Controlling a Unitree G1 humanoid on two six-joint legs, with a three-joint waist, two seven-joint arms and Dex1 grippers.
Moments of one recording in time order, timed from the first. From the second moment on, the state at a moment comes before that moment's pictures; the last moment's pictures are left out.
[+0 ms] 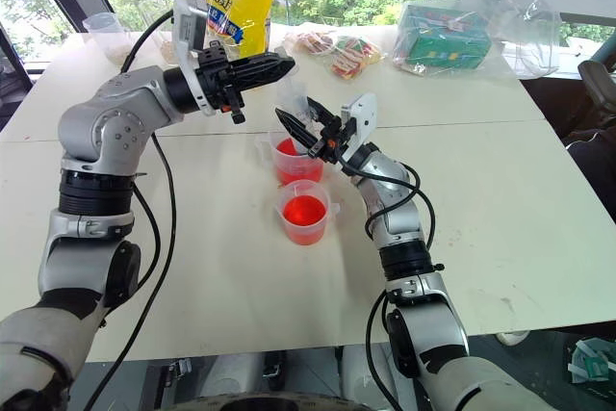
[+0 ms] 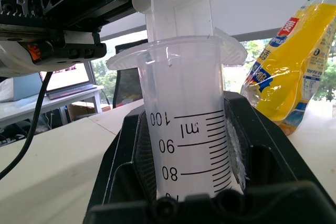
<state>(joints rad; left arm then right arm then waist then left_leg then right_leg) -0.97 0.43 0.03 0.16 -0.60 0.66 -0.92 -0.64 -0.09 0.03 0.32 0.30 -0.10 0.76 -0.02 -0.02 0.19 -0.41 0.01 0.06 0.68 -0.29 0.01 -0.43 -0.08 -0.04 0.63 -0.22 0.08</state>
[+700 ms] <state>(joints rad) -0.80 0.56 0.08 -0.01 -0.66 0.74 -0.92 -0.72 -0.08 -0.01 0.25 0.41 0.07 0.73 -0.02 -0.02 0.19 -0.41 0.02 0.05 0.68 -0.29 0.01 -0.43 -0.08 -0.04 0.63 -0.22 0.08</state>
